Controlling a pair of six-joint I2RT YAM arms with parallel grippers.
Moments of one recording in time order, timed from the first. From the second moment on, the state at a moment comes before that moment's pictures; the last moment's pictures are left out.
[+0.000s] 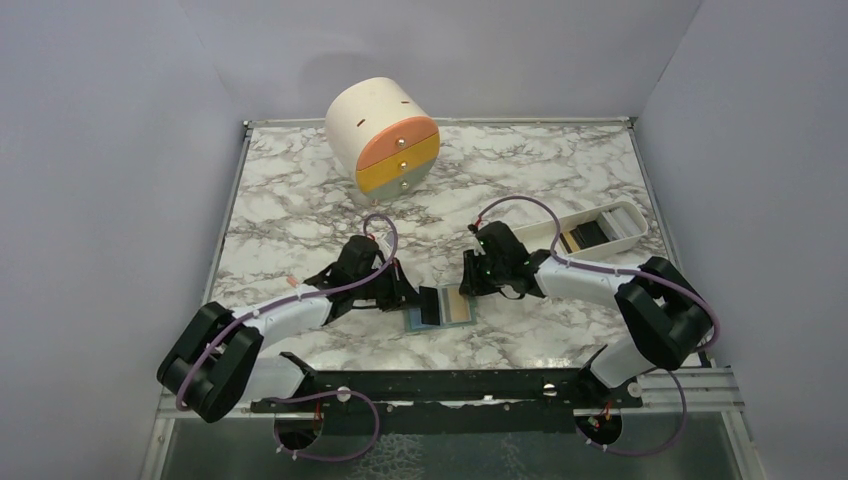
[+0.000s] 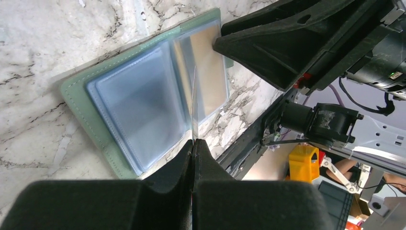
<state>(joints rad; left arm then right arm) -0.60 1.25 0.45 0.08 0.51 -0.91 0.72 1.53 0.73 -0.11 -0.12 0.48</state>
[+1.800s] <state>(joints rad) -0.59 1.38 0.41 0.25 0.58 -1.00 0.74 1.42 0.63 -0.10 -0.09 0.49</state>
